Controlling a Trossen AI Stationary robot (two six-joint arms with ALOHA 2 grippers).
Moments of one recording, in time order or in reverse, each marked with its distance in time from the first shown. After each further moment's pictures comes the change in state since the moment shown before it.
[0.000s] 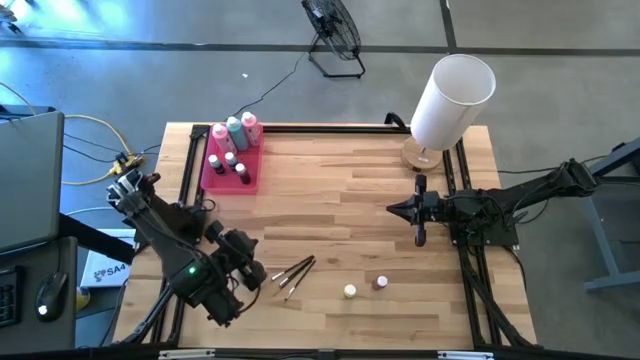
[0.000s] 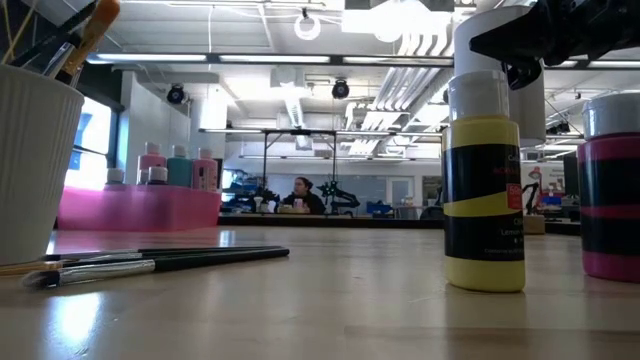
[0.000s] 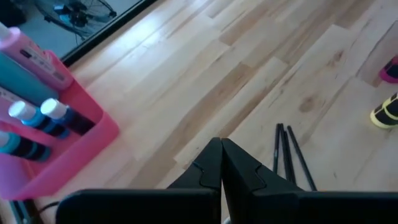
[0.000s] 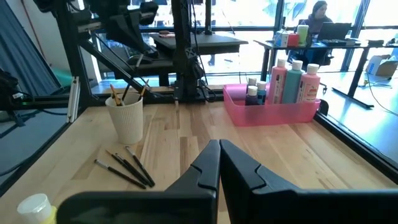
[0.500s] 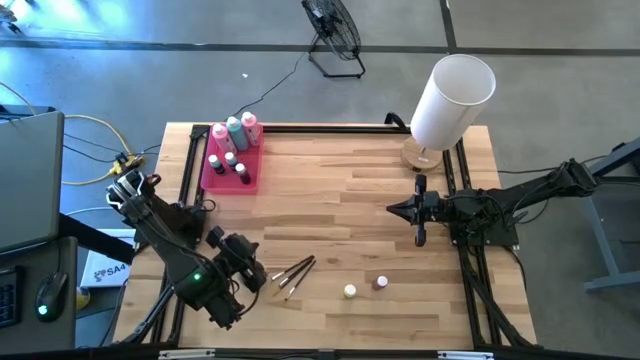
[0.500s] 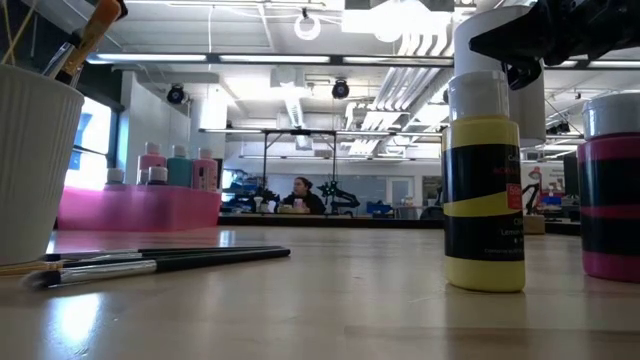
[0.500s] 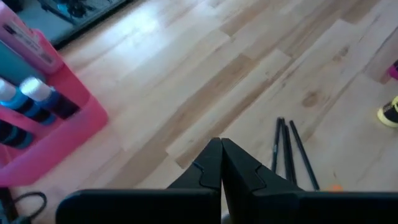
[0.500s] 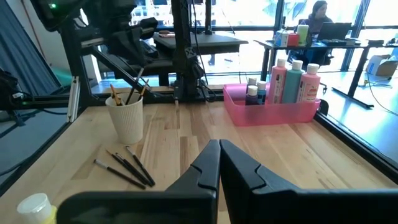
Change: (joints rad) left arm -0.017 0.000 -0.119 0.109 0.002 -0.065; right arm 0.000 0.000 0.000 0.000 0.000 0.000
